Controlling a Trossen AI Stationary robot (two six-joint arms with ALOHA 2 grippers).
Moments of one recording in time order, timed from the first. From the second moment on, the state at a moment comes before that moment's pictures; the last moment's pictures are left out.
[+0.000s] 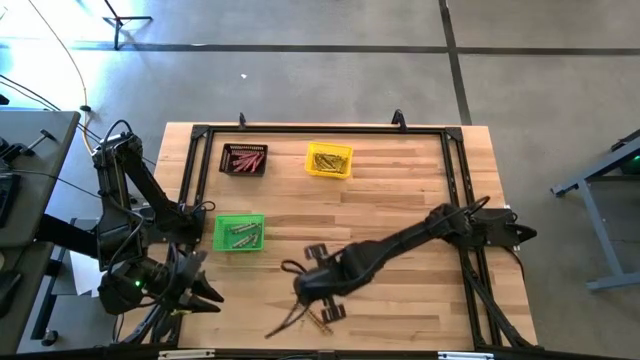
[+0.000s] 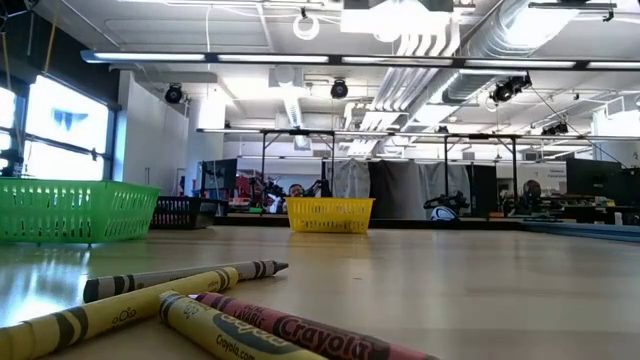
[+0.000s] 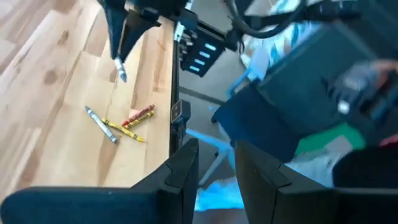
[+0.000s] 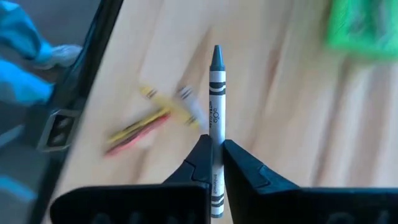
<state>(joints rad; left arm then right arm) -1.19 1.13 1.10 -0.56 -0.72 -1.03 0.44 2.27 2.31 -1.17 0.10 0.10</state>
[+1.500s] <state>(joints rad) -1.19 1.05 1.10 -0.58 -0.96 -0.95 0.11 2.47 1.73 0.68 0.24 0.23</state>
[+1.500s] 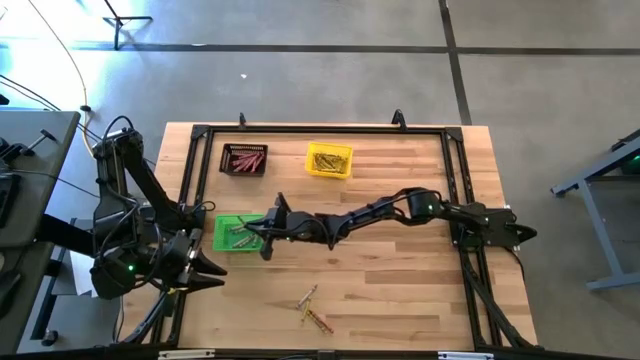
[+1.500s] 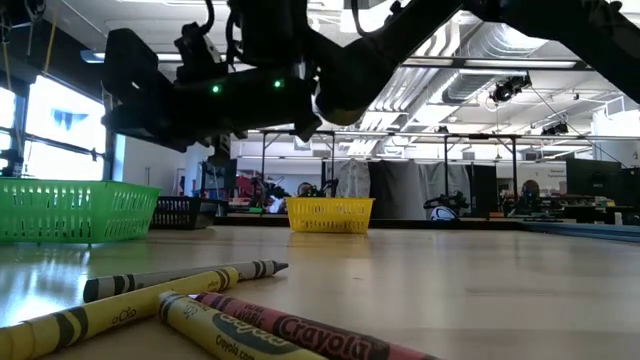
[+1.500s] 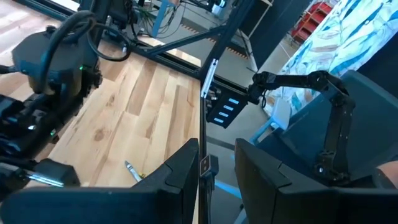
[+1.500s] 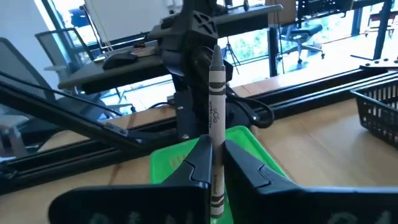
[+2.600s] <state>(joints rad) -1.19 1.05 1.10 -0.58 -0.89 -0.90 0.23 2.27 2.09 -0.81 -0.10 0.30</state>
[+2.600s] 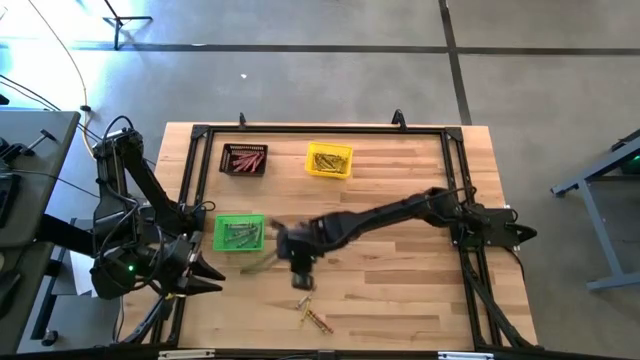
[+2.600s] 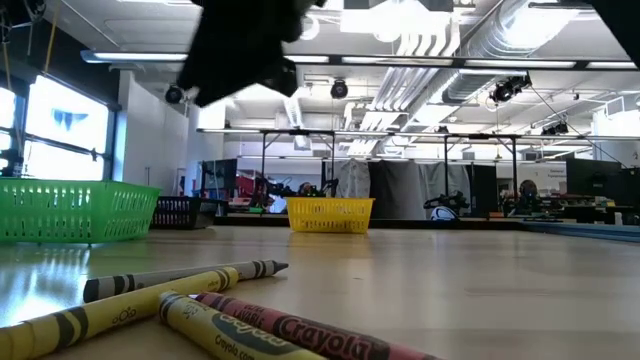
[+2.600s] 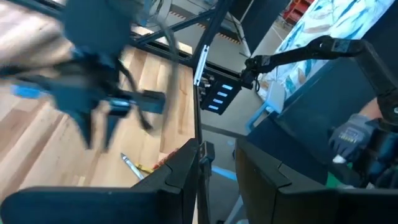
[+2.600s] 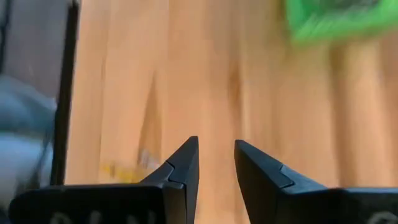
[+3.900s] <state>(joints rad) -1.19 1.05 1.10 -0.57 -0.89 -0.89 0.34 2.28 1.76 -0.59 -0.09 -0.27</state>
